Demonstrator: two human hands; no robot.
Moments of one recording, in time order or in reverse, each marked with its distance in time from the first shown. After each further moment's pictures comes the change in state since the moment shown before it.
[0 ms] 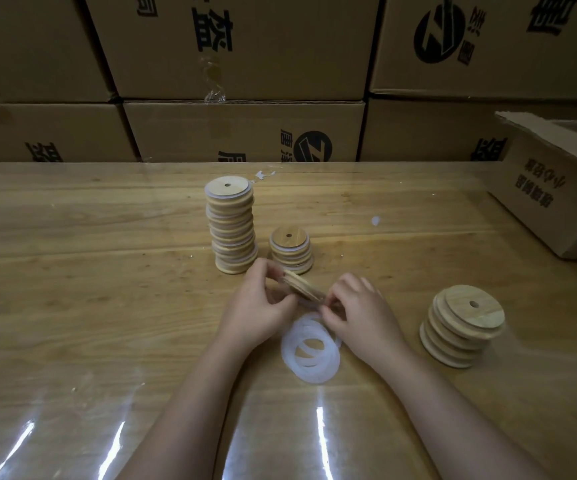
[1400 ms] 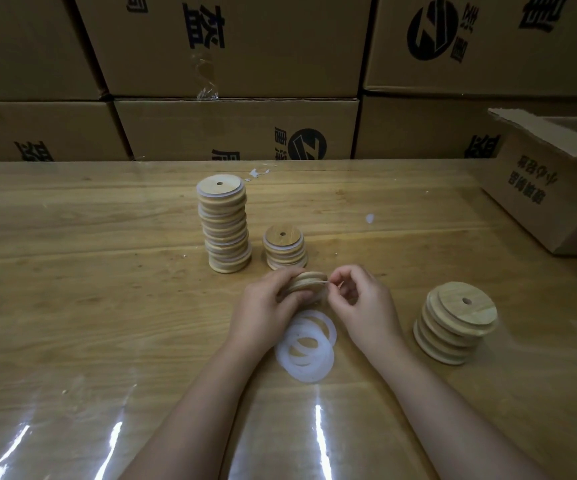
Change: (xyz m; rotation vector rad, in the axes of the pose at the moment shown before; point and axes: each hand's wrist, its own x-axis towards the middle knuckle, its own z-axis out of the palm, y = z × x) left_hand -0.001 0.003 0.018 -0.047 0.051 0.283; right_hand 0.001 0.000 0.000 0.418 0.328 0.109
